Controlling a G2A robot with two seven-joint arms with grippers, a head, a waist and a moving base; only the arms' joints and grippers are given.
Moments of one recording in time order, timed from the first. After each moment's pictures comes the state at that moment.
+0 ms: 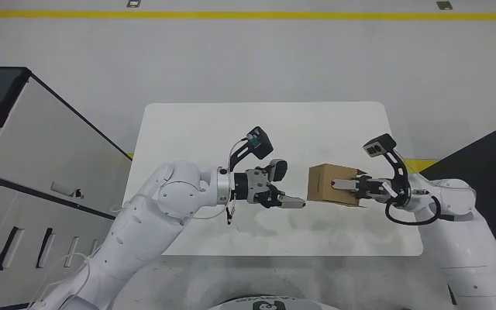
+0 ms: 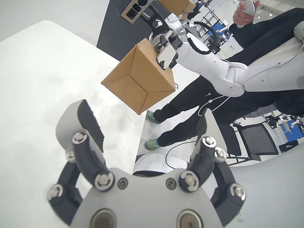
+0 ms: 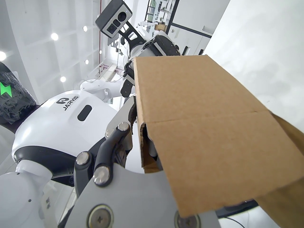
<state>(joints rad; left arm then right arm) 1.17 -1.12 -0.96 -1.92 0.29 -0.40 -0.82 -1.51 -0.94 1.57 -1.65 0.68 -0.28 1.43</state>
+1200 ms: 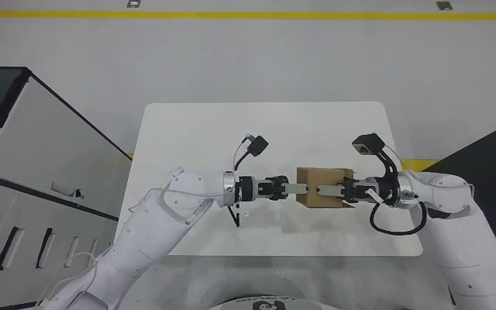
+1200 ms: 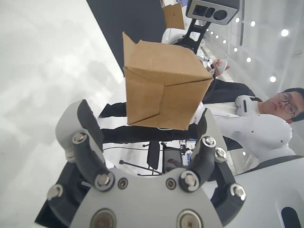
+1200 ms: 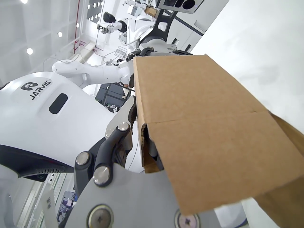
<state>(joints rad) 1.17 -1.15 -0.90 -1.77 -0.18 -0.06 -0.86 -1.48 -0.94 1.52 -1.77 0.53 -0.37 1.38</state>
